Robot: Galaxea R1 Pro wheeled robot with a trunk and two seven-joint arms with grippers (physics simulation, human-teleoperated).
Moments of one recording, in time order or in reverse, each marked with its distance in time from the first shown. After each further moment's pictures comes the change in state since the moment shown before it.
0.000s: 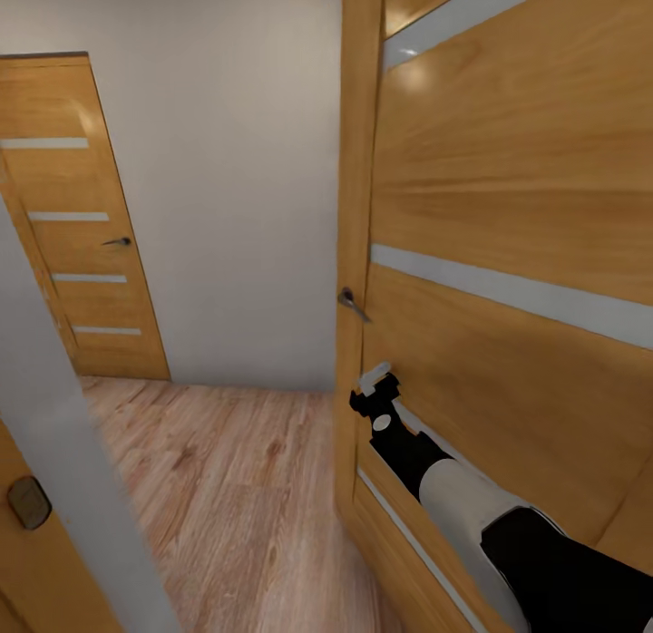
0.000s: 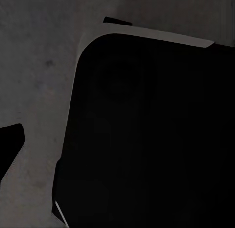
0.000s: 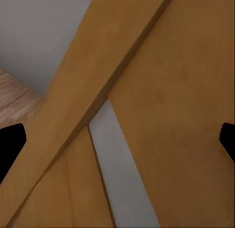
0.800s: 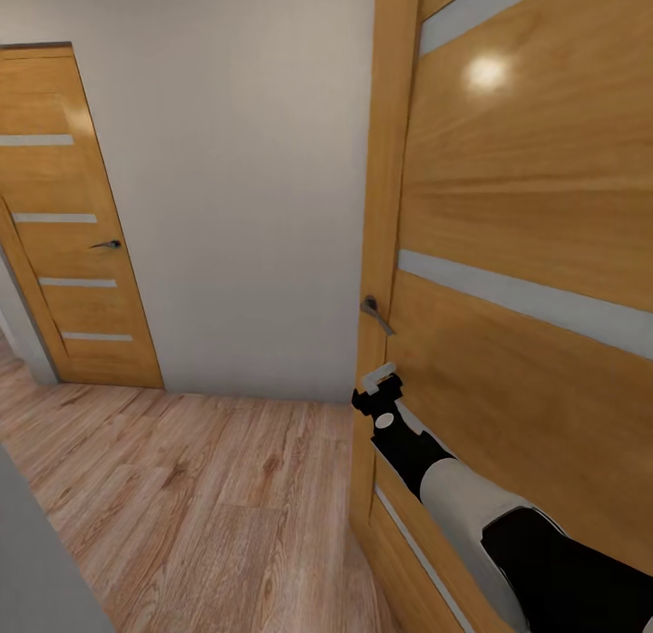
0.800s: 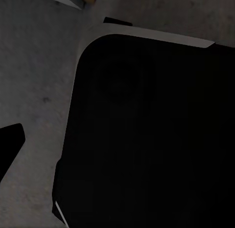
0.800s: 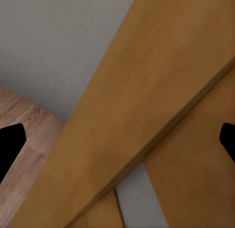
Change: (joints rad) left arm 0.000 0.000 0.000 0.000 0.000 -0.001 0.000; right arm 0.000 0.000 -0.050 -0.001 -0.017 -0.002 -0.004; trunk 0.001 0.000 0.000
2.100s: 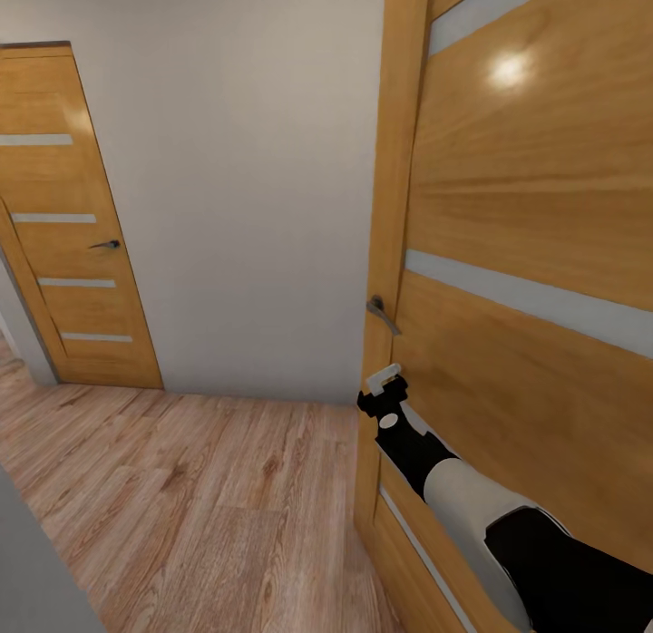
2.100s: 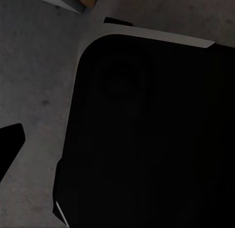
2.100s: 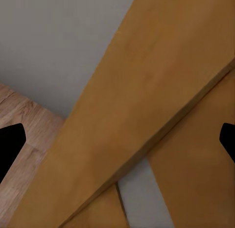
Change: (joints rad) left arm 0.000 0.000 0.000 0.000 -0.002 0.000 0.000; right arm 0.000 -0.014 -0.002 0.008 -0.003 0.016 -0.008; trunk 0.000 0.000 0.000
